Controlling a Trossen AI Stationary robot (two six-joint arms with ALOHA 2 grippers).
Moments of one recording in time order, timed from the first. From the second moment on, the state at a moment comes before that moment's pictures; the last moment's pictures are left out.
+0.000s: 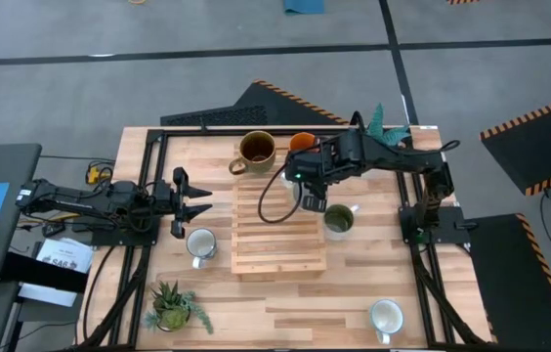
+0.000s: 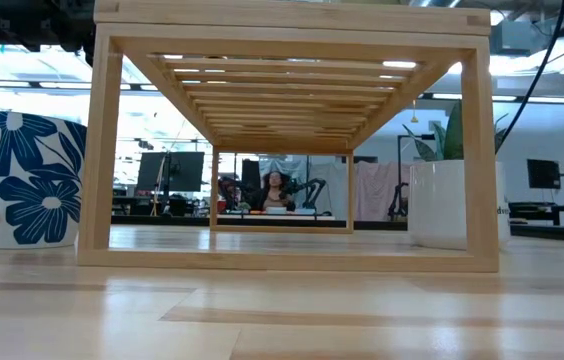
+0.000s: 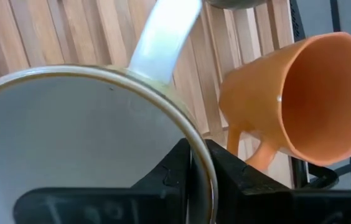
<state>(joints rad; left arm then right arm) -0.11 0.38 0.20 0.37 -0.22 0.00 0.00 1.87 2.16 -1.56 0.31 0.12</state>
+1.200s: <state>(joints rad) -0.11 0.38 0.20 0.37 -0.23 0.00 -0.01 1.86 2.16 -1.49 0.33 0.08</state>
